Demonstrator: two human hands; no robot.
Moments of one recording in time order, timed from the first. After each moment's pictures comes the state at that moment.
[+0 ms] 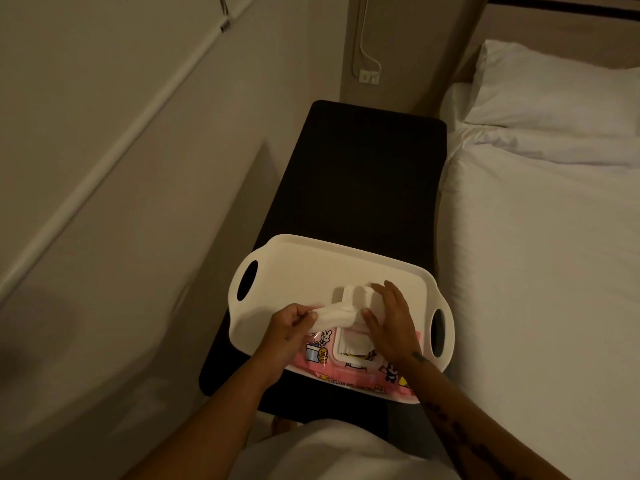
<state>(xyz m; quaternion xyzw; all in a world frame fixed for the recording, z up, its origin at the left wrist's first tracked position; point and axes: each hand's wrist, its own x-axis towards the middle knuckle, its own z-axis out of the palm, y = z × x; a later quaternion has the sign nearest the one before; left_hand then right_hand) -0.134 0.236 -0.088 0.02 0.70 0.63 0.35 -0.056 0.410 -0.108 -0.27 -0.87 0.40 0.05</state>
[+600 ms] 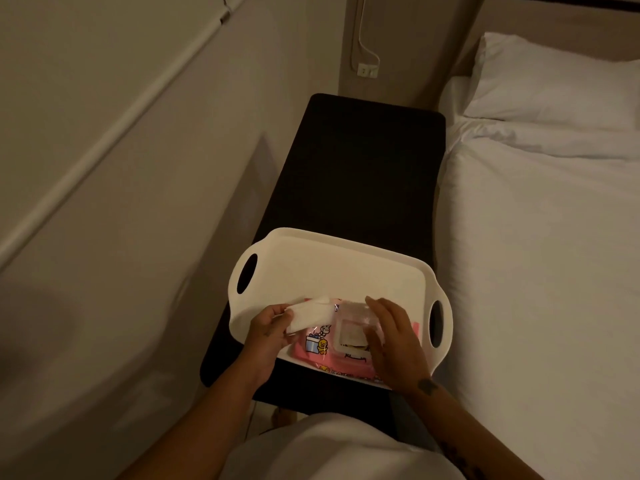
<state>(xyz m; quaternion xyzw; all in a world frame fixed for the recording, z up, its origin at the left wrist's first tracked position) -0.135 0.215 -0.113 -0.13 0.65 0.67 0.33 -0.015 0.387 -0.089 -0.15 -0.93 0.33 0.12</state>
